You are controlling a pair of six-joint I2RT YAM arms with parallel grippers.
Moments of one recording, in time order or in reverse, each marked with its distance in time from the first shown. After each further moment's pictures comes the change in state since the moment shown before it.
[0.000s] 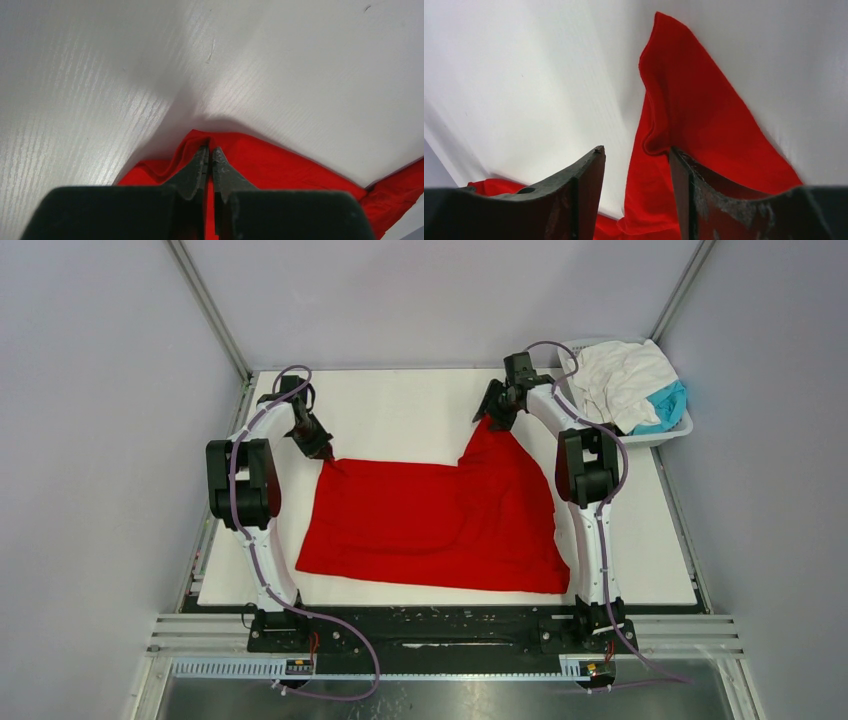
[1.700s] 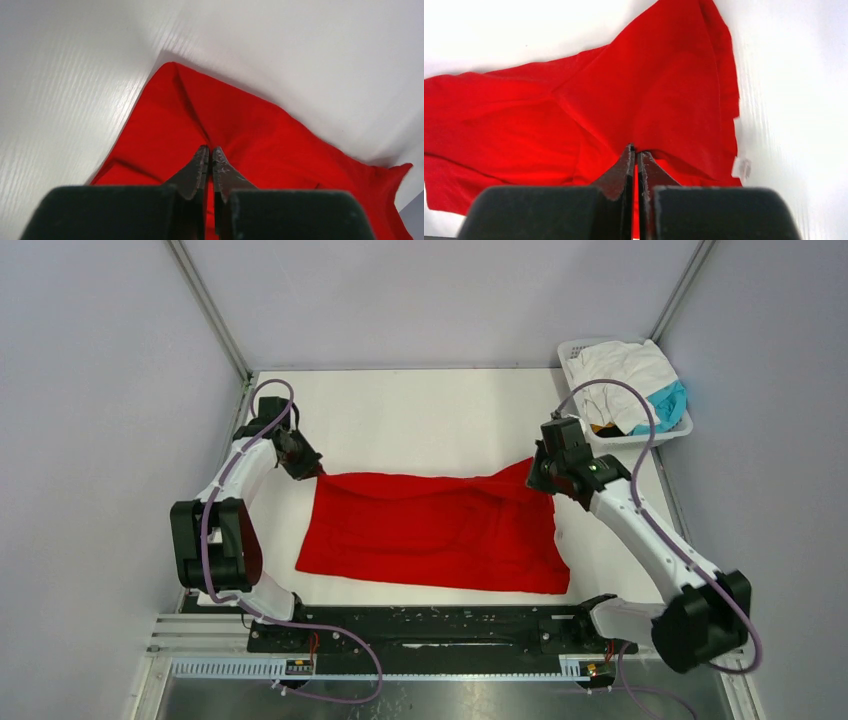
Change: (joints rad) left arm 0.010 -0.445 -0.390 0.086 0.005 -0.023; right arm 0.126 -1.139 -1.019 -0.017 0.346 -0.092
